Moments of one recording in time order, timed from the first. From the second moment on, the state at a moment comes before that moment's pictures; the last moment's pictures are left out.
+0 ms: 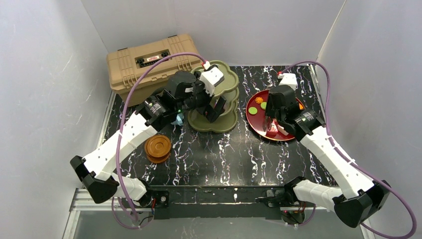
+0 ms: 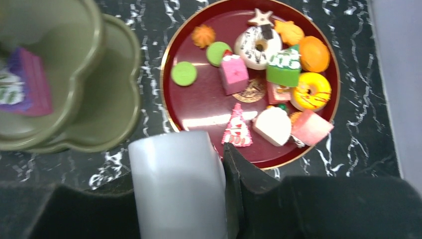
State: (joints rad) left arm -0.82 1.34 1.52 -0.62 0.09 0.09; right arm 0.57 1.08 1.16 -0.72 0.48 0.39
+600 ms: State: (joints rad) left arm -0.75 1.40 1.75 -0.84 0.10 0.08; right arm 0.49 1.10 1.03 -0.55 0.64 0.34
